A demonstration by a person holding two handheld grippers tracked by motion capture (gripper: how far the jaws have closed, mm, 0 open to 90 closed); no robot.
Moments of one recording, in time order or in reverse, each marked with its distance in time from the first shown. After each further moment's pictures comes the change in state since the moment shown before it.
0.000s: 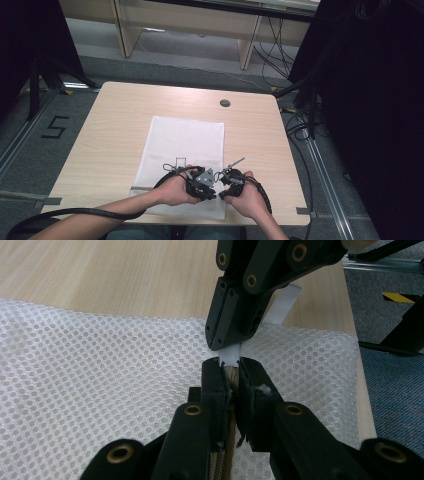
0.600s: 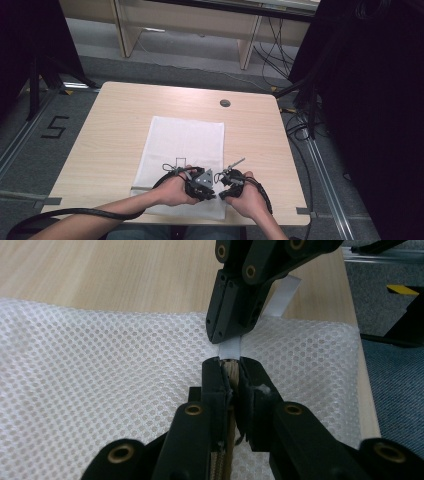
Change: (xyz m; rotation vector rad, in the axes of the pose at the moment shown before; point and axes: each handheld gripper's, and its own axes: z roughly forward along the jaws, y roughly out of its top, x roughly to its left) left arm 0.000 -0.002 -0.003 0.024 0.013 0.027; right arm -0.001 -0.002 0.000 -0.006 0.004 -0.015
